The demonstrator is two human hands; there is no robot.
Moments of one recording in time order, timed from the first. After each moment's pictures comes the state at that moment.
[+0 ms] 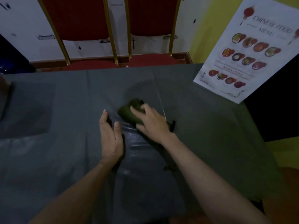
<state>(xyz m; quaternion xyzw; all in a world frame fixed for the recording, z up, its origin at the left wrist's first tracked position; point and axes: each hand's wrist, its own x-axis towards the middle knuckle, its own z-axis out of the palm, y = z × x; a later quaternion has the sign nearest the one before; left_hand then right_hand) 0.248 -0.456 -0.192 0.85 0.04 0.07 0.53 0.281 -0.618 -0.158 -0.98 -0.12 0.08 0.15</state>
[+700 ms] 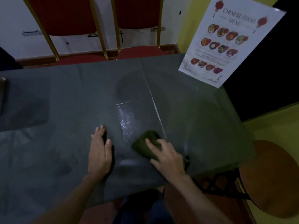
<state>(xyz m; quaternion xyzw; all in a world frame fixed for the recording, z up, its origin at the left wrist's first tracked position) 0.156 -0.410 -0.188 0.91 -0.04 0.00 0.41 0.080 -0.643 -0.163 -0.99 -0.03 0.03 0.13</state>
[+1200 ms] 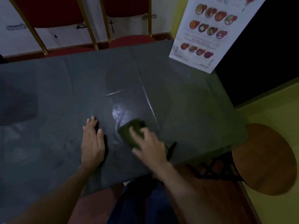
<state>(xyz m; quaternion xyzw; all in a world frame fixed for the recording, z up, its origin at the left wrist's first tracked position) 0.156 -0.413 -0.191 0.93 -0.04 0.00 0.36 0.088 -0.610 -0.159 -0.99 0.02 0.04 0.16</state>
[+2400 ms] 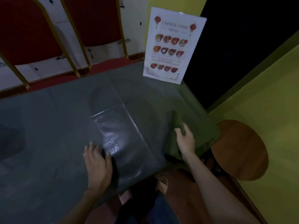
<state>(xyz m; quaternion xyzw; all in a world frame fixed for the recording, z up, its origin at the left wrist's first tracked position) 0.119 -0.455 -0.158 0.95 -0.07 -0.06 0.28 0.063 -0.748 -0.115 -0.70 0.48 -0.10 0.52</state>
